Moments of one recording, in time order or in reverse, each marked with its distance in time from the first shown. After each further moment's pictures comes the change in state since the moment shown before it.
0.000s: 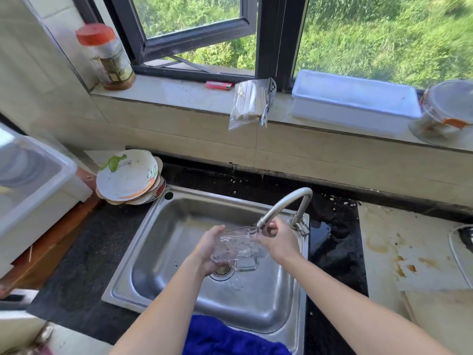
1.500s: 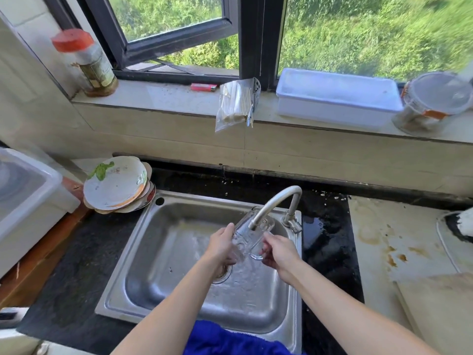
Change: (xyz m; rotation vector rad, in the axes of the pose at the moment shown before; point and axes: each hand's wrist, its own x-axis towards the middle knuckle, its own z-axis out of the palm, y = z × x) left_hand -0.010 -0.004 0.043 0.420 0.102 0.220; right_hand -0.013 0.011 -0.004 0.724 -0.027 0.402
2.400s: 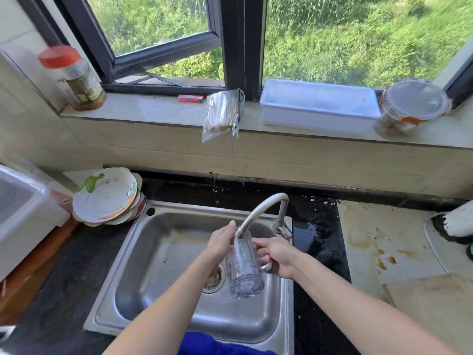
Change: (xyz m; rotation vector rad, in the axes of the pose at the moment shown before) left_hand 0.007 0.022 0.018 0.208 -0.119 0.234; right_hand -0.003 -0.035 -0.023 -0.093 -0.385 0.180
